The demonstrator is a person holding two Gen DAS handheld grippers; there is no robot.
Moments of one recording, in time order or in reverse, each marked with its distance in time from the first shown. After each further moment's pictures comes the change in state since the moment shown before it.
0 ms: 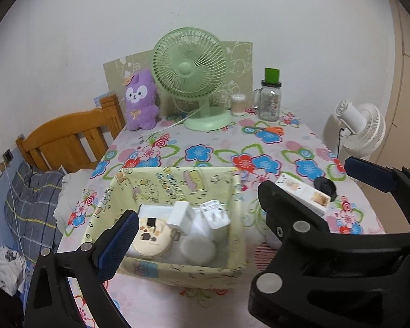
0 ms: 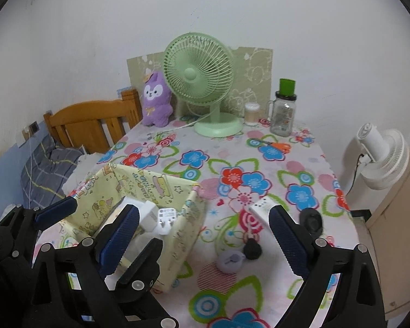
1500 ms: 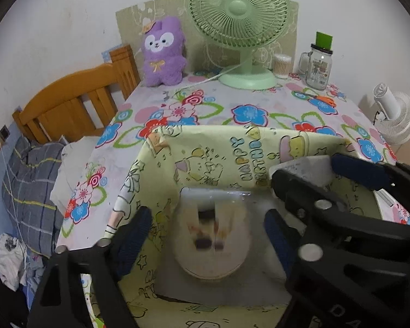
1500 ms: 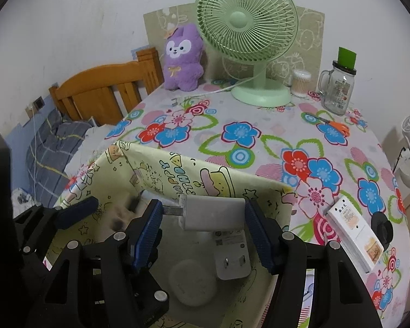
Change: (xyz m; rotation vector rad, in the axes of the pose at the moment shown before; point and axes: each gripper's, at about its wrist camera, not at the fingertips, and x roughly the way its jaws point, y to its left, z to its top) left arm 0.106 0.094 -0.012 -0.046 0.185 0.027; right arm 0.132 0.074 0.008 -0.023 0.193 0.102
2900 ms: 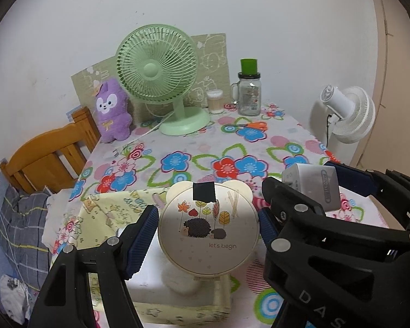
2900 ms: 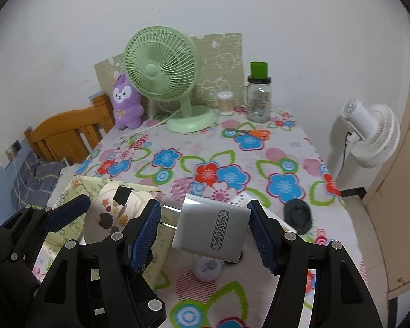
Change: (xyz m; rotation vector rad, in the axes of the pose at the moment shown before) left arm -0.071 -0.111 0.017 0.156 -0.153 -0.070; right arm -0.102 -0.093 -0.020 0.144 -0.144 -0.136
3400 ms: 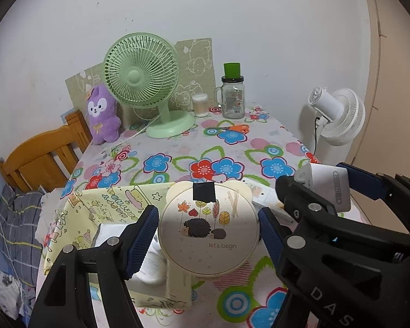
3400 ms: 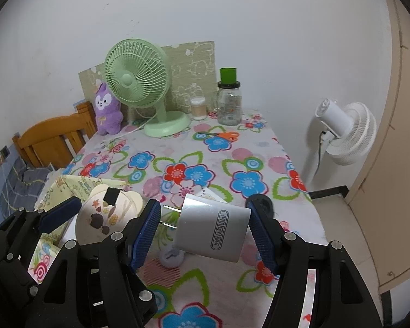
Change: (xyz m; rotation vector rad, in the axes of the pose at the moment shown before) left arm -0.015 -0.042 -0.001 -0.007 -0.019 -0.028; right arm -0.033 -0.041 -0.014 0.029 -0.031 -0.084
